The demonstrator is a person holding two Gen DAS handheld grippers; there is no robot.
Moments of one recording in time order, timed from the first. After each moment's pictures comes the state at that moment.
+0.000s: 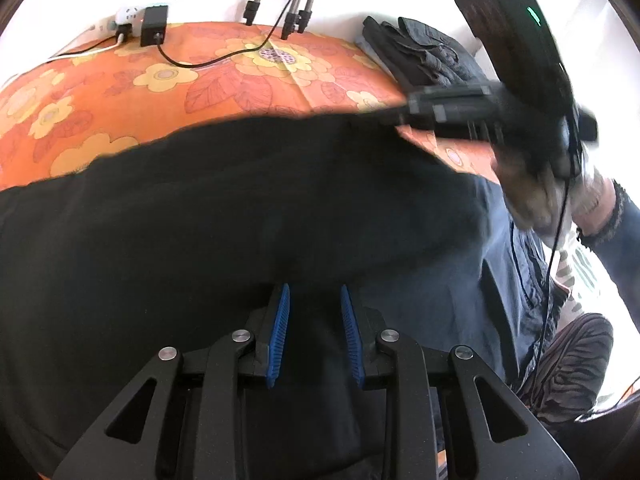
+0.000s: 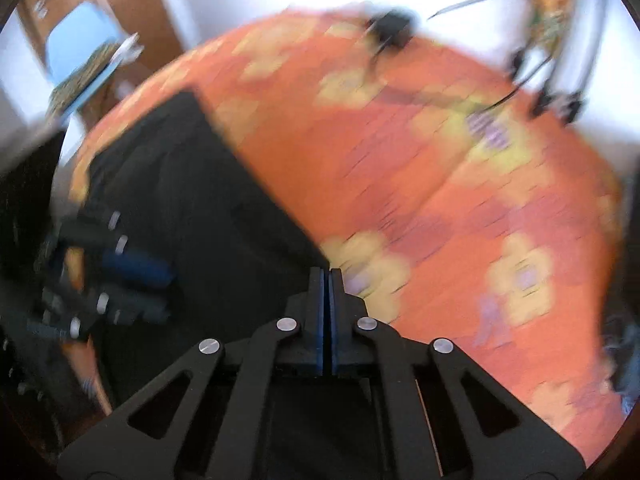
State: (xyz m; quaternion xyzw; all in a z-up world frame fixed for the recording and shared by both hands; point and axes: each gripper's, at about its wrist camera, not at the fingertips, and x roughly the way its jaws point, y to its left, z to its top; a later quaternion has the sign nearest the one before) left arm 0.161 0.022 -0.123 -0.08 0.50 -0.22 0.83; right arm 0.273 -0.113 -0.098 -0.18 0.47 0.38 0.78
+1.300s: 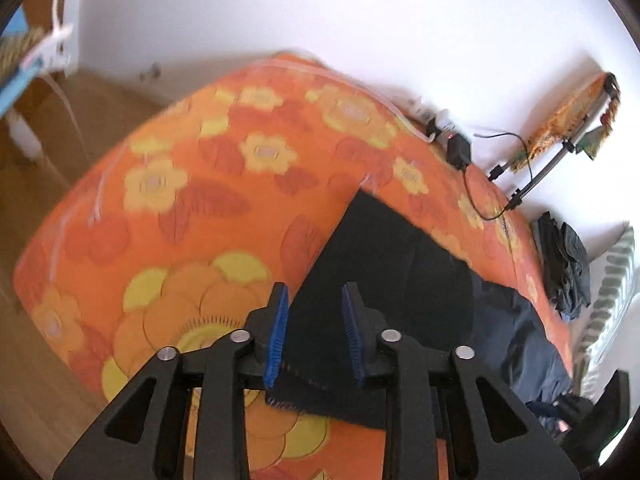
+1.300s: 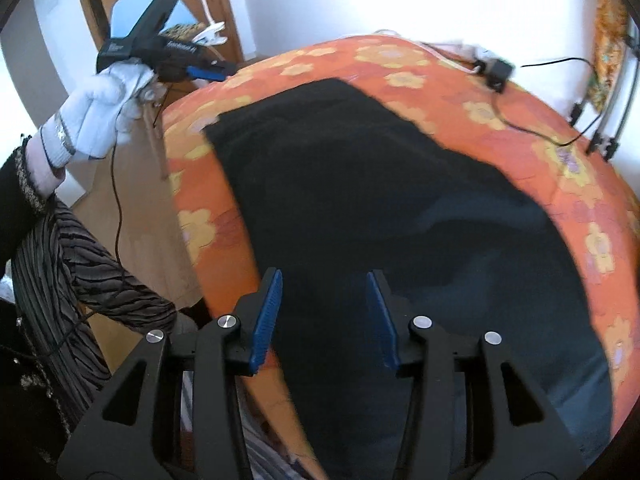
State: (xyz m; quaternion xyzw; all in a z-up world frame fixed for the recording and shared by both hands) left arm 0.071 0.310 -0.093 -0.28 0.43 0.09 0.85; right arm 0.078 -0.045 -0.102 -0.21 0.42 0.45 0.76
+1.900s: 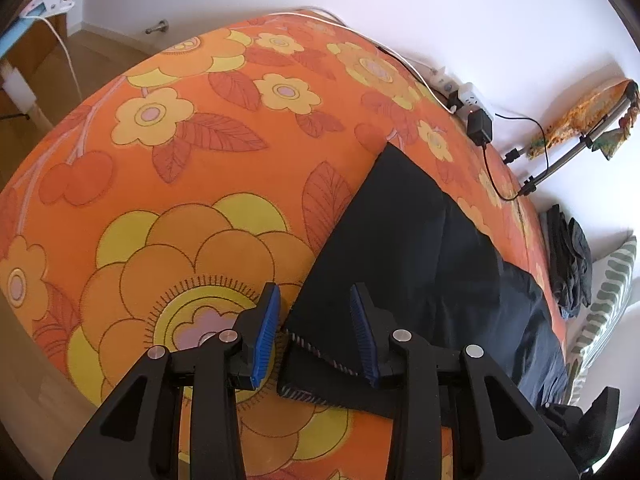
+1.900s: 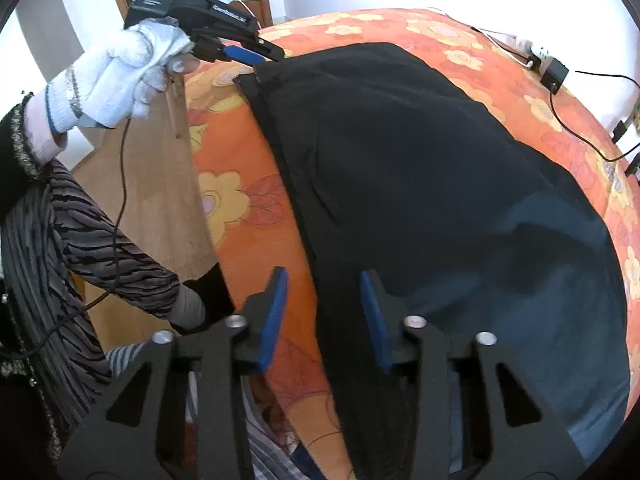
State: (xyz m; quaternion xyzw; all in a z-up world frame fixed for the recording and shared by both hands) left arm 0.072 0.308 -0.131 -0.31 0.46 0.09 0.83; right arm 0.060 -0.002 -0.139 -0.27 0.44 0.47 0.72
